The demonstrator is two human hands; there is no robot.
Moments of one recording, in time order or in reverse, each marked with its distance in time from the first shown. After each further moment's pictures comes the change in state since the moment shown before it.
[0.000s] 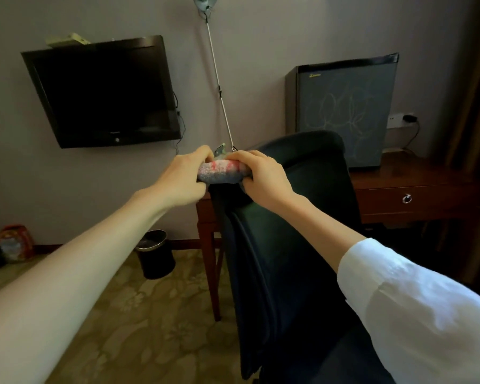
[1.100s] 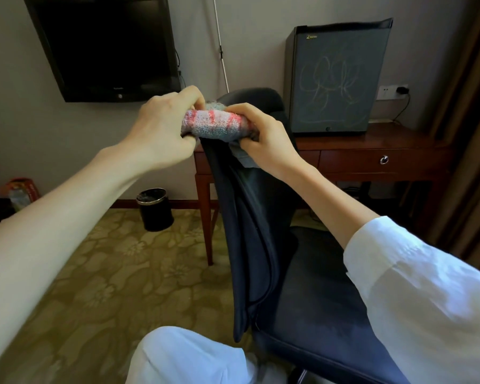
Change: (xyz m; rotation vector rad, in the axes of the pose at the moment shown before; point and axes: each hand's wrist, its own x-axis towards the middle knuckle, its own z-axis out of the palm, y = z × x) left_hand -0.150 0.085 -0.033 0.170 0.284 0.153; right_hand -0.129 -0.052 -0.057 0.266 0.021 -0.136
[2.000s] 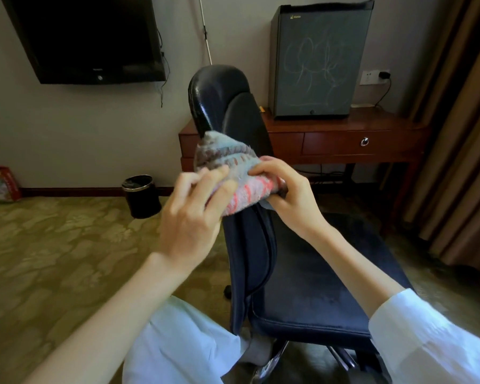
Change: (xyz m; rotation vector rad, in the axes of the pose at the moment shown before) left_hand -0.141 0.091 0.078 0.150 0.353 0.183; right_hand -0.154 0.024 -0.013 0.267 0.045 0.017
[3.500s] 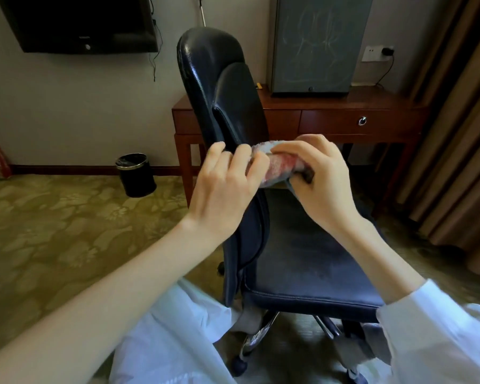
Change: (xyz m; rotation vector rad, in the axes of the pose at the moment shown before) left_hand 0.012 0.045 0.023 0.091 -0.144 0.100; right_hand -0.037 -0.036 -0.036 -0.572 0.118 0.049
